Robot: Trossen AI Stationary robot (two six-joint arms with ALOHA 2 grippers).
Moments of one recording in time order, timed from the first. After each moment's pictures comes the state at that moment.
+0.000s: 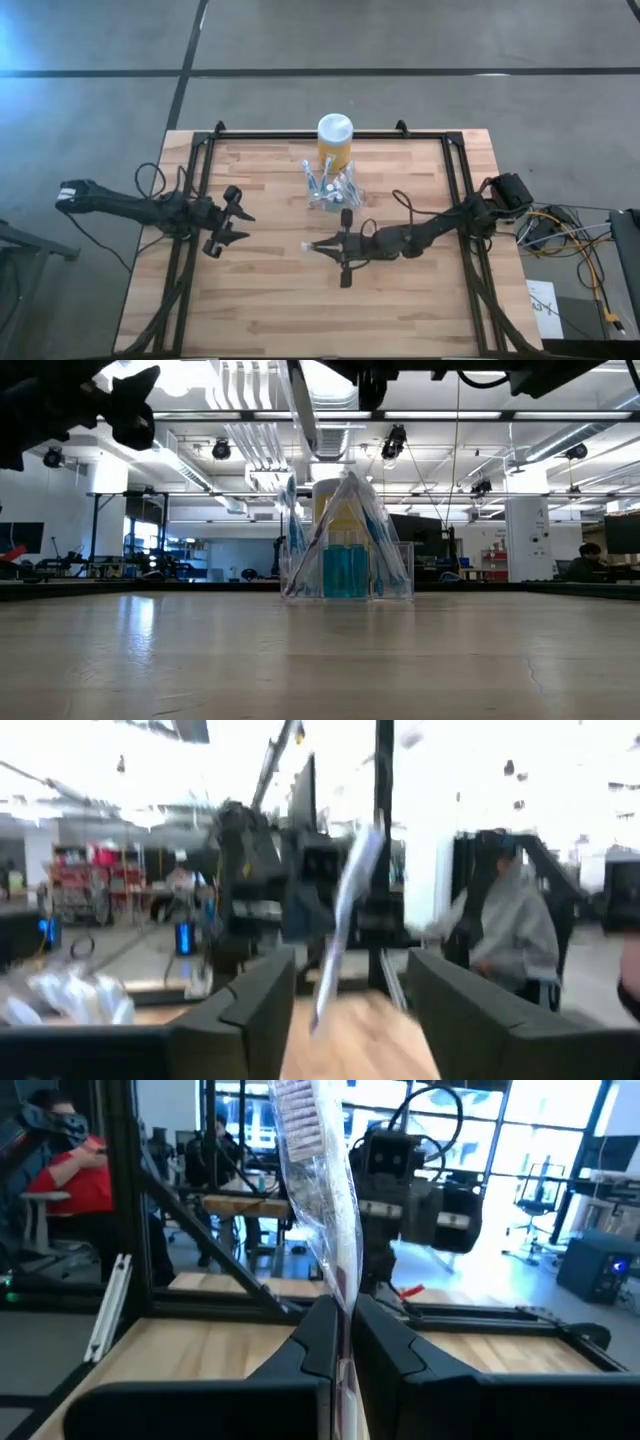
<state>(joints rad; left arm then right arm) -0.12 0.57 0.01 0.81 0.13 -0.07 0.33 1.74 0.89 0.91 0.35 -0.06</state>
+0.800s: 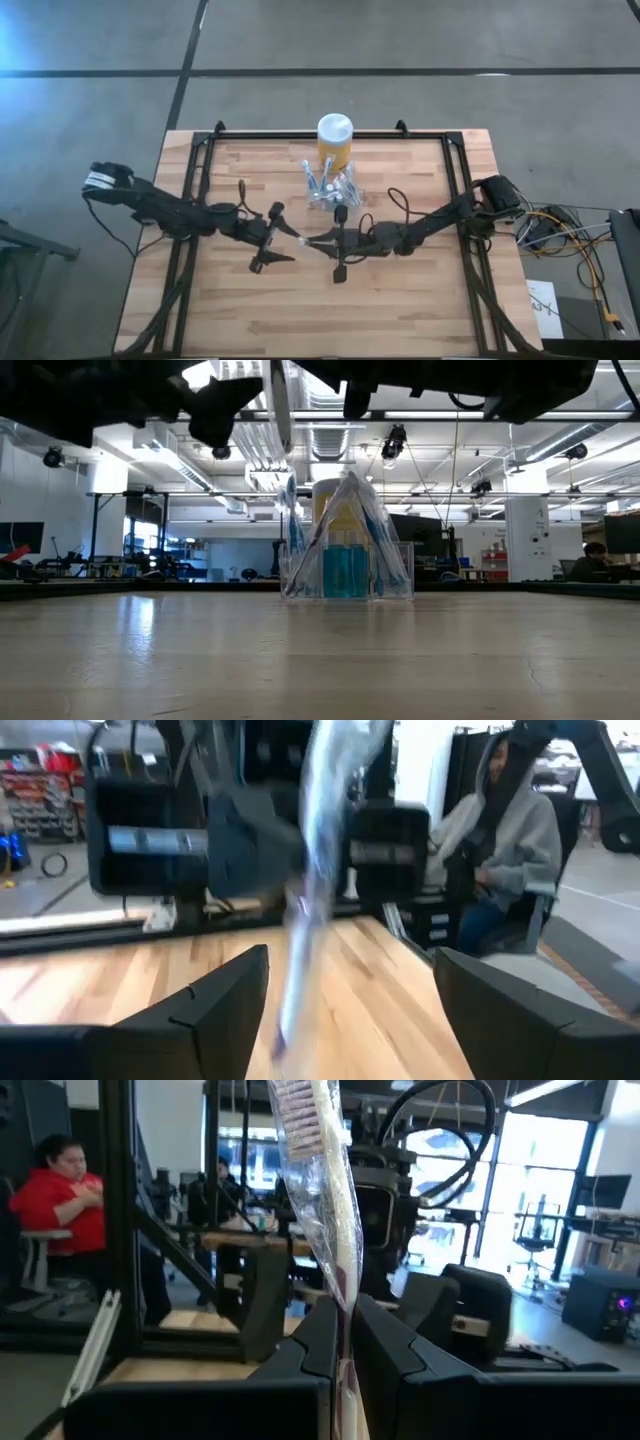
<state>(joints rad) -0.20 1.25 0.38 0.95 0.11 -0.03 0.28 1.84 0.90 1.11 0.29 -0.10</state>
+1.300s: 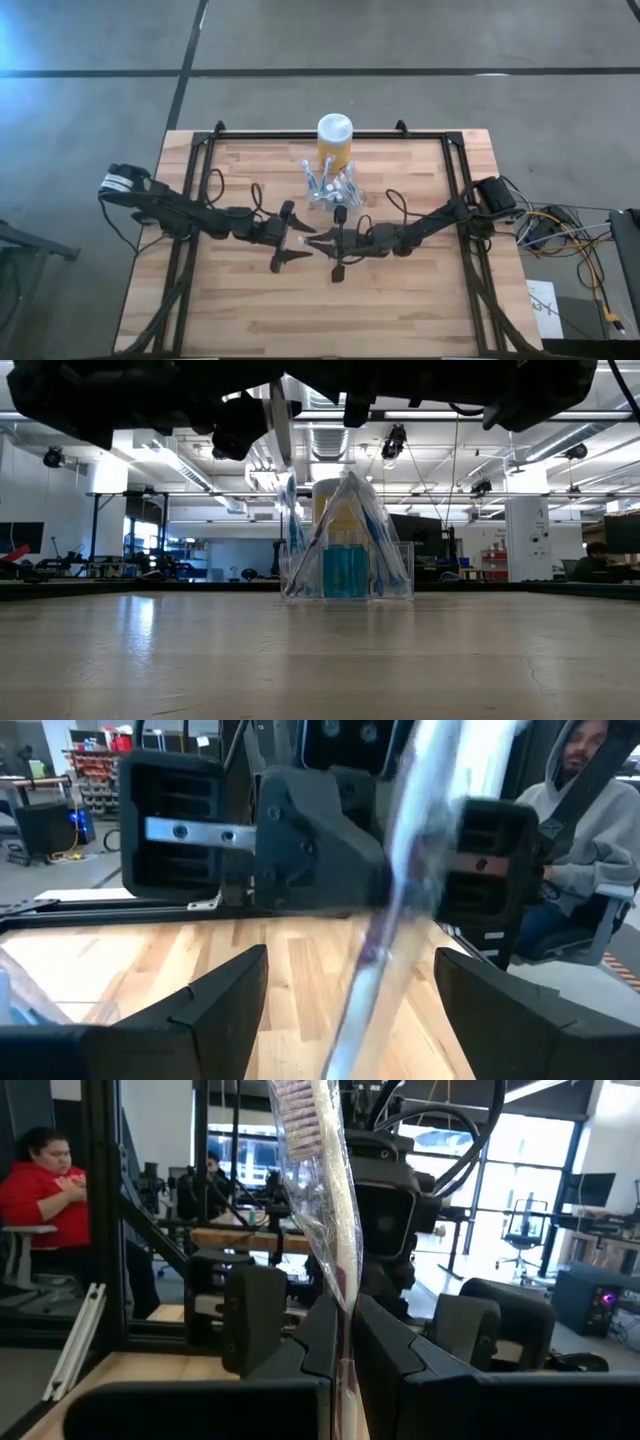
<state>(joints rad) -0.20 1.42 0.49 0.97 -0.03 -0.05 0.28 1.87 0.89 1.14 0.31 -0.11</state>
